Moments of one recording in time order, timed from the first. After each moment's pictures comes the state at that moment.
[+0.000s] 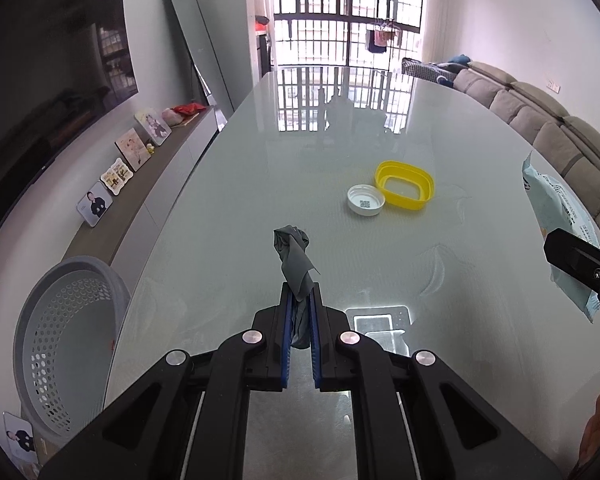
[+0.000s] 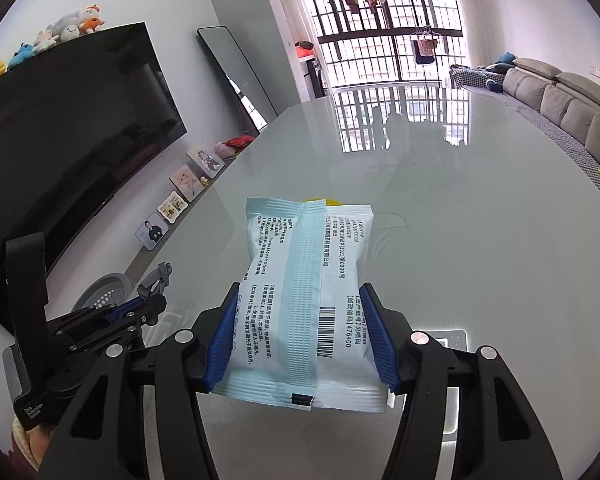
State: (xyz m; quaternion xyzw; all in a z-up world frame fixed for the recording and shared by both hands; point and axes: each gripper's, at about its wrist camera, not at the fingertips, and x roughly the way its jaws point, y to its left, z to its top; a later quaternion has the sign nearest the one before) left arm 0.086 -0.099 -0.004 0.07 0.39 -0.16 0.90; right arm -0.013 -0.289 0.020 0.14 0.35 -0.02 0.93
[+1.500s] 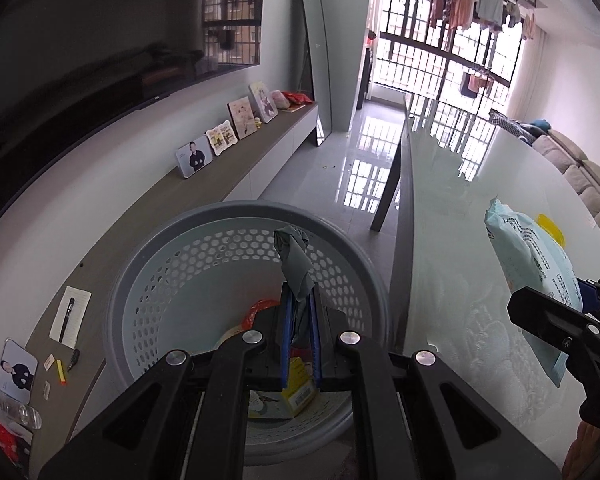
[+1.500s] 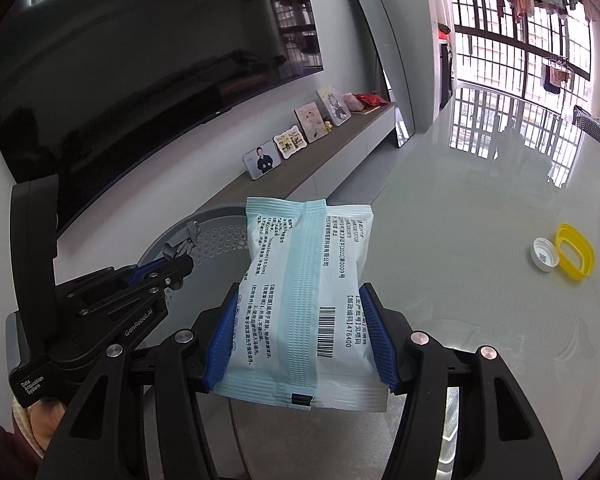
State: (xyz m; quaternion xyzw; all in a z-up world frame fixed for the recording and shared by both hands) left arm 0.098 0.130 -0.026 -0.03 0.39 -0.03 0.92; right arm 0.092 -0.036 -0.005 0.02 0.40 0.17 0.90
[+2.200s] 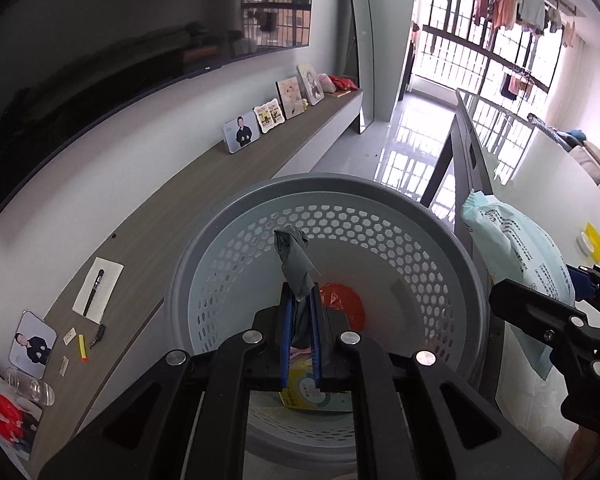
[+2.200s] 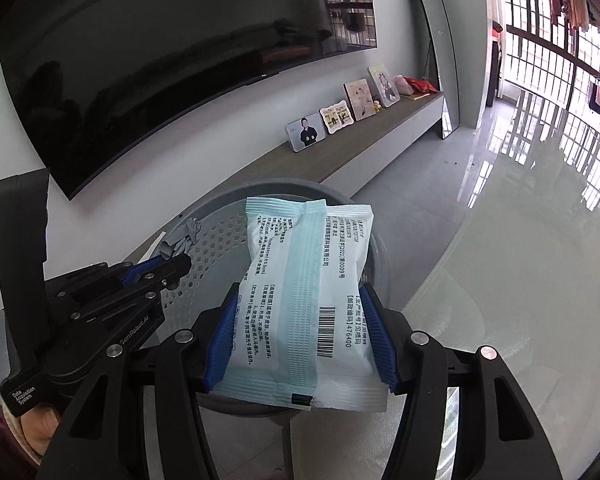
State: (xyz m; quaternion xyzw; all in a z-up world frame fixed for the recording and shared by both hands) left arm 0.099 0.191 -0.053 -0.05 0.41 0.03 0.91; right arm 0.125 0.041 -0.035 -0.02 0.43 0.24 0.87
